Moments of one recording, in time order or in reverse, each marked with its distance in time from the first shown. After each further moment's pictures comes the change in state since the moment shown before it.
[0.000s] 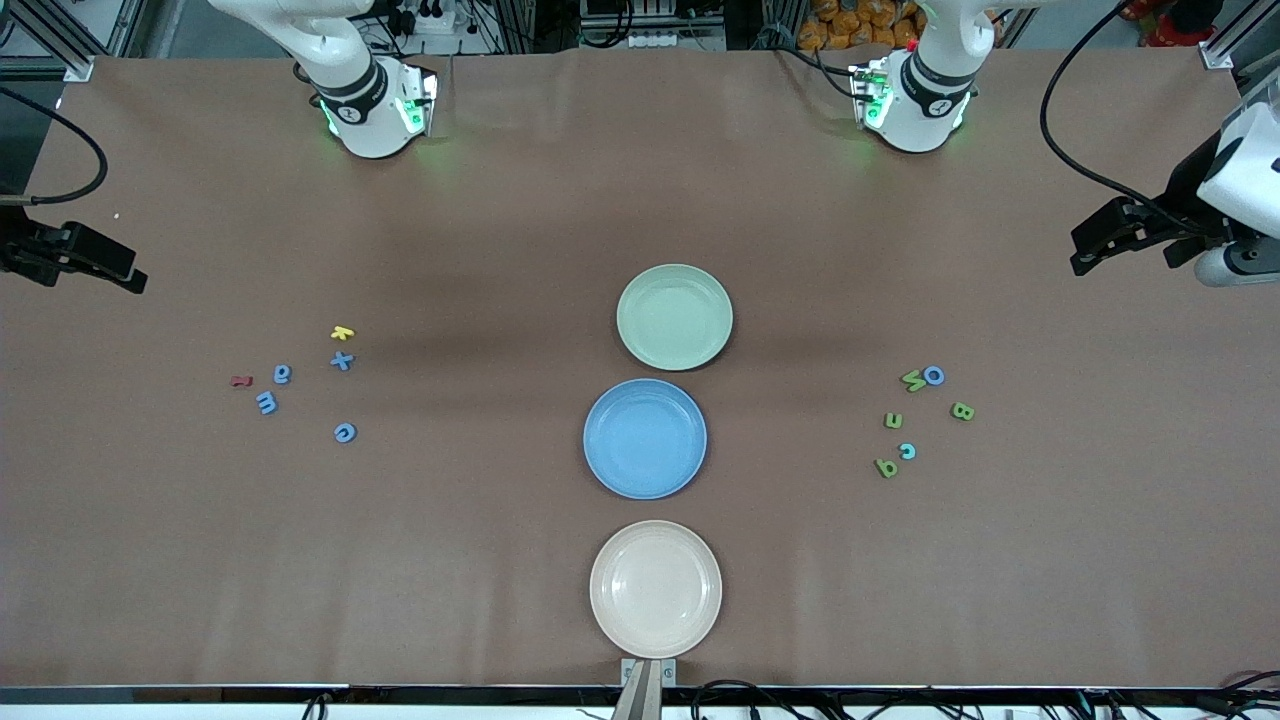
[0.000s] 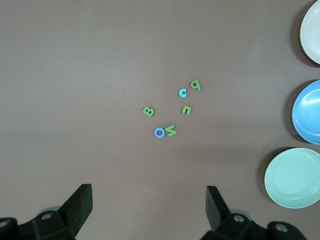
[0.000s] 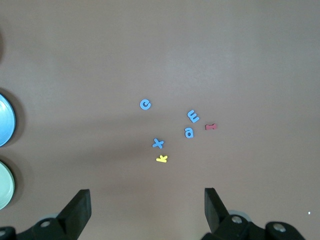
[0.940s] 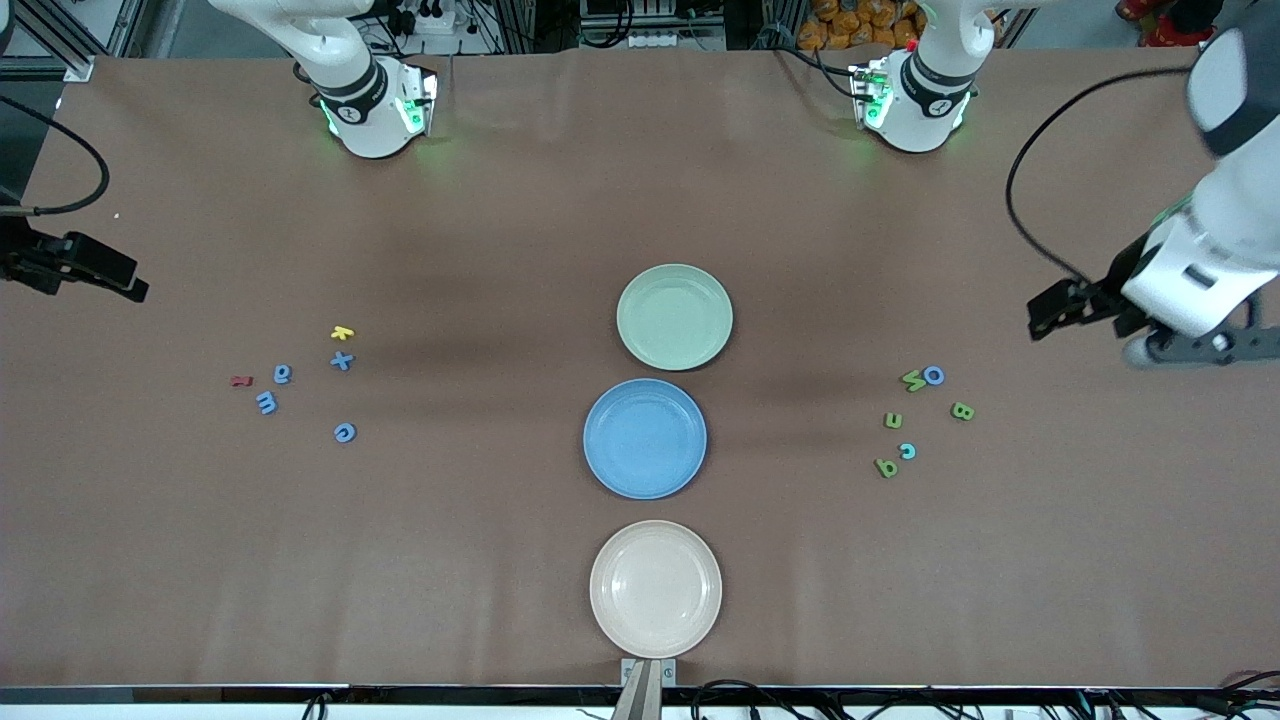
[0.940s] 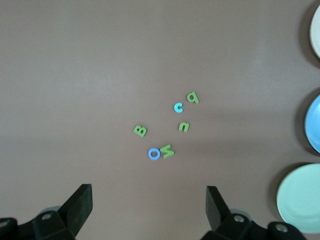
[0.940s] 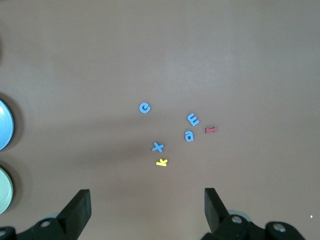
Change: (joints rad) left arm -0.006 0.102 0.000 -0.103 0.000 0.211 0.040; right arm -0.001 0.015 -0.002 -0.004 0.000 0.023 0.003
